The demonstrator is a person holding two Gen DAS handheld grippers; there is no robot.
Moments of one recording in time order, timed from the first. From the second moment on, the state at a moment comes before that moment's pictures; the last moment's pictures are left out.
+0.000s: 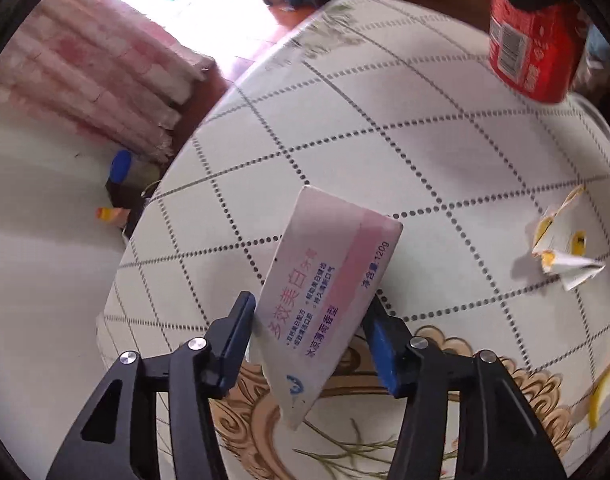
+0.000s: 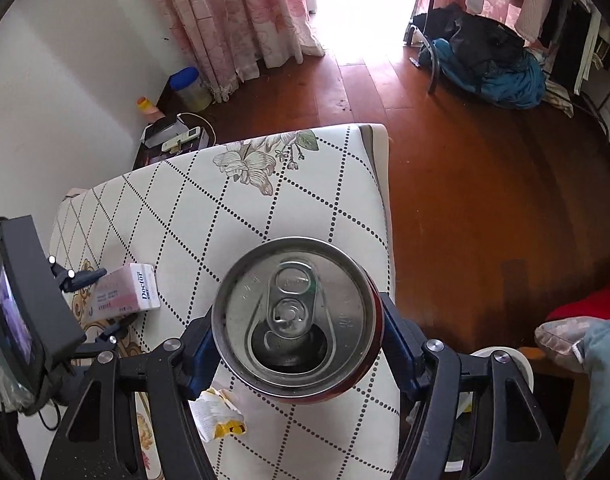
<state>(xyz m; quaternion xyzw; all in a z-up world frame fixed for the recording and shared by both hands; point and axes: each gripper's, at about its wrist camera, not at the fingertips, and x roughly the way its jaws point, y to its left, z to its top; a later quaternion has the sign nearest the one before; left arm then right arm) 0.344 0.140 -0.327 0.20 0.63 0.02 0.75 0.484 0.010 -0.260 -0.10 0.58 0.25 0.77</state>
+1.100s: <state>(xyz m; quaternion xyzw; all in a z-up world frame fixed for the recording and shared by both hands) 0.326 -0.132 -0.154 -0.05 0.45 -0.05 0.89 0.375 -0.321 -0.128 0.01 0.47 0.16 0.87</state>
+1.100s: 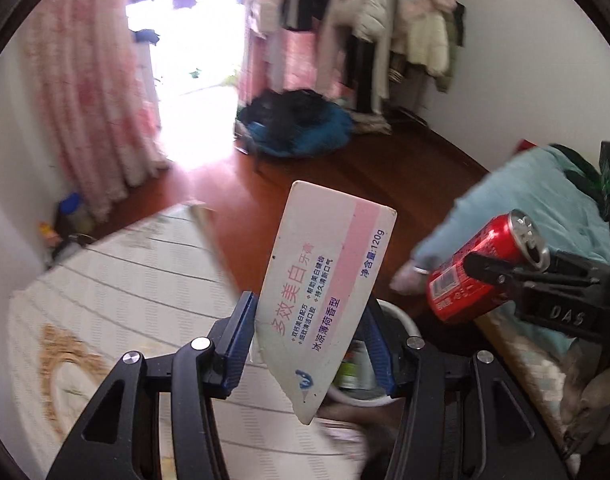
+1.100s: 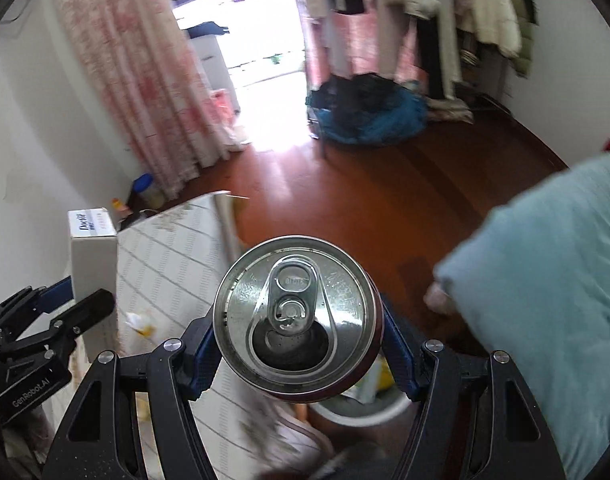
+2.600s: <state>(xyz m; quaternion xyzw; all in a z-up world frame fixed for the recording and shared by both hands) 0.348 -0.196 -0.270 -0.05 0.60 0.05 0.79 0.386 -0.407 -0.309 -0.02 0.63 0.06 0.77</state>
